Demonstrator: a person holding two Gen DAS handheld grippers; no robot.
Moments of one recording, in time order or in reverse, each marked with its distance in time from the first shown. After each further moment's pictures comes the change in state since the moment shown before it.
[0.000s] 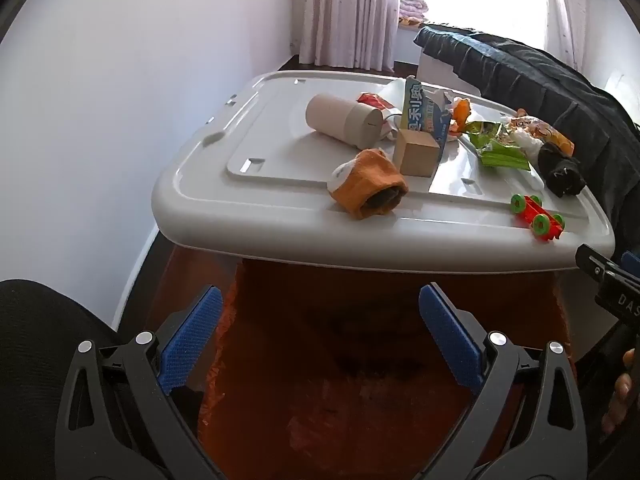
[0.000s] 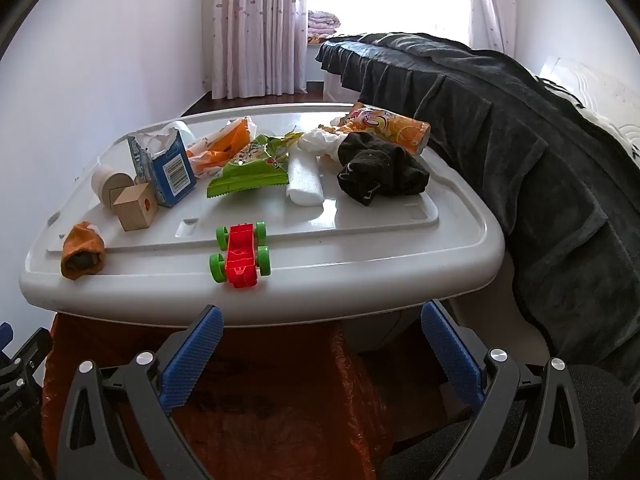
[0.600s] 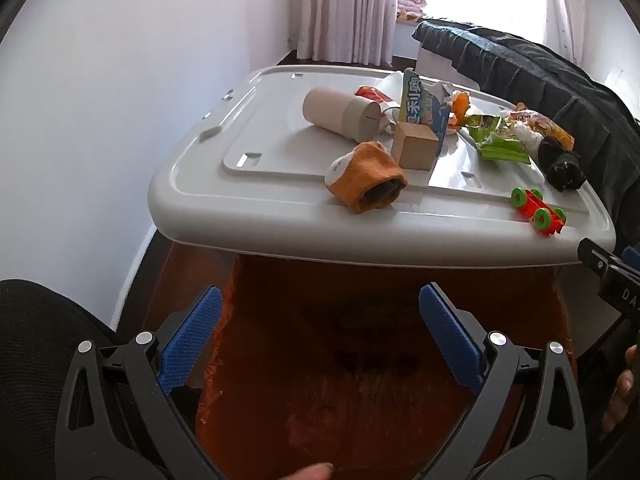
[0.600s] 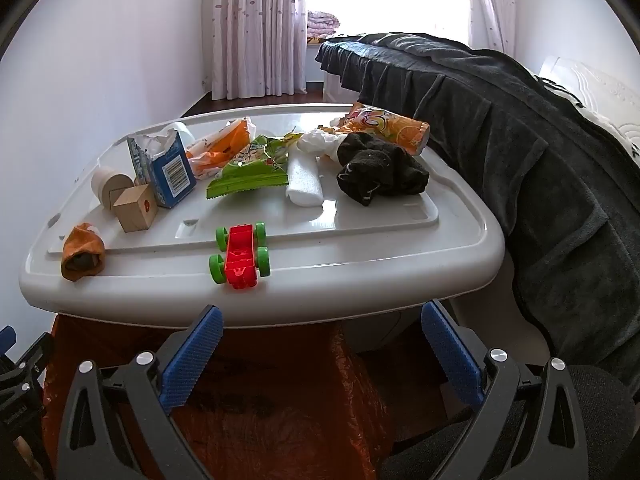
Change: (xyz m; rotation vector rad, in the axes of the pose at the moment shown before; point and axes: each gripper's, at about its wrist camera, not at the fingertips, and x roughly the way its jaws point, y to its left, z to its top) left arm 0.003 -0.005 -0.003 0.015 0.017 -0.002; right arm 0.000 0.000 0.001 -0.001 -0.002 -0.002
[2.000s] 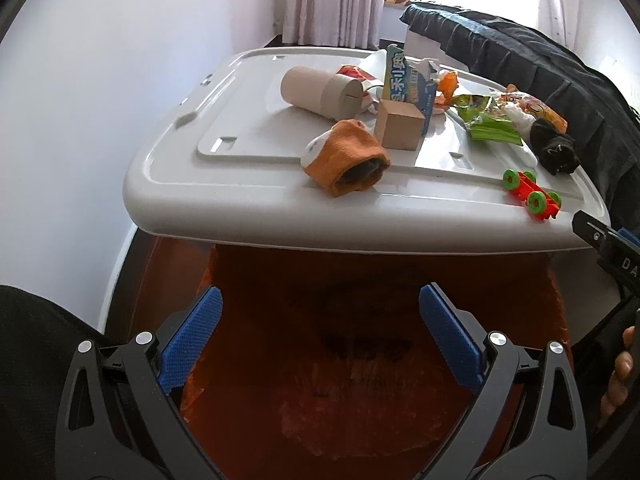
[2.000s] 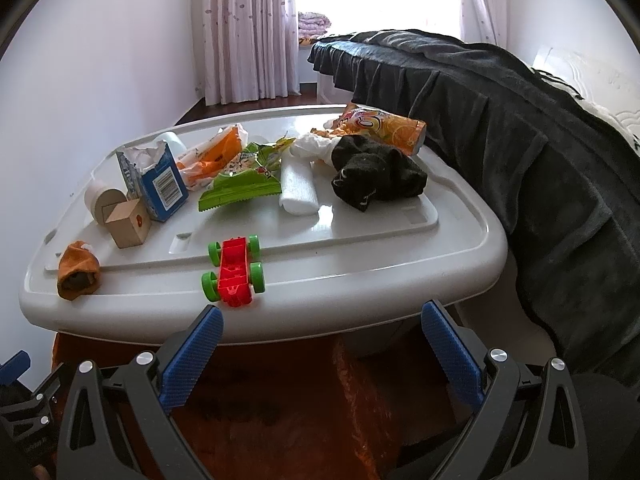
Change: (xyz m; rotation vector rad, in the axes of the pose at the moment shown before) left arm 0.011 -0.008 0.002 0.023 0.061 -0.043; right arm 0.008 -0.002 0.008 0.032 -0.001 0.007
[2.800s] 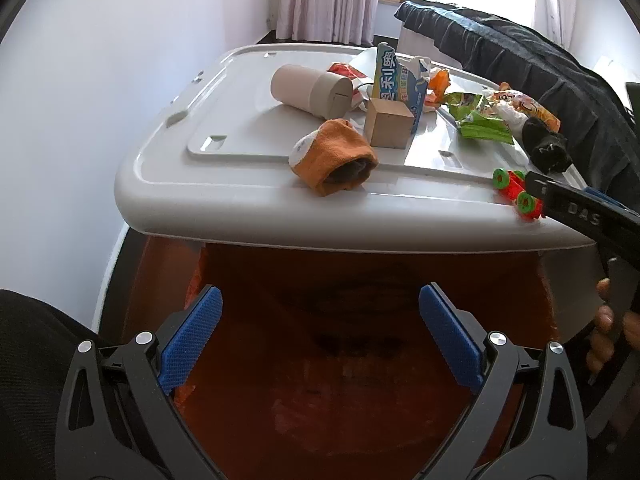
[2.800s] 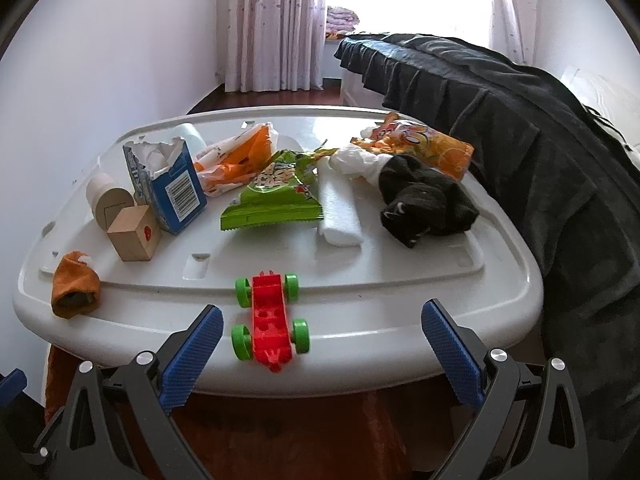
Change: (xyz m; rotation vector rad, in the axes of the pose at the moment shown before) left arm -0.001 -0.004 0.002 -0.007 0.023 -0.030; right arm 0.032 0.034 0.032 -0.096 0.020 0.025
